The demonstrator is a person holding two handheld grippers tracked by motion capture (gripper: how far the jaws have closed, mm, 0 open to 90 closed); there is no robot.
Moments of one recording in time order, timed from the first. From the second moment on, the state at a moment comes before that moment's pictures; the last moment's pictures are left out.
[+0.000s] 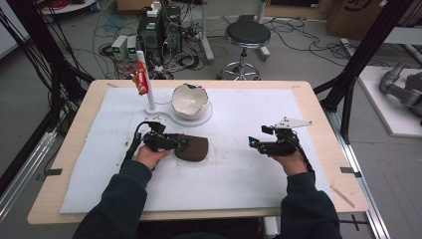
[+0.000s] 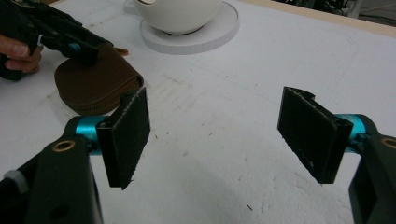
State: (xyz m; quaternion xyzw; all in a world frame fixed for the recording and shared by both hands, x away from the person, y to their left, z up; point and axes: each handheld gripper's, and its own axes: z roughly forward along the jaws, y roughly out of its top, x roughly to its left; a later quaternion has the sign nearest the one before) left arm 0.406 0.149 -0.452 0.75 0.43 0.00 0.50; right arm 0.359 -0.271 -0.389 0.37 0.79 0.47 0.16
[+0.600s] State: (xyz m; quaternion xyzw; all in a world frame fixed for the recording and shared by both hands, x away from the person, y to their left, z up) left arm 0.361 0.143 -0.415 0.75 0.31 0.07 0.58; right arm 0.367 -0.245 -0.404 0.31 0.81 0.50 0.08
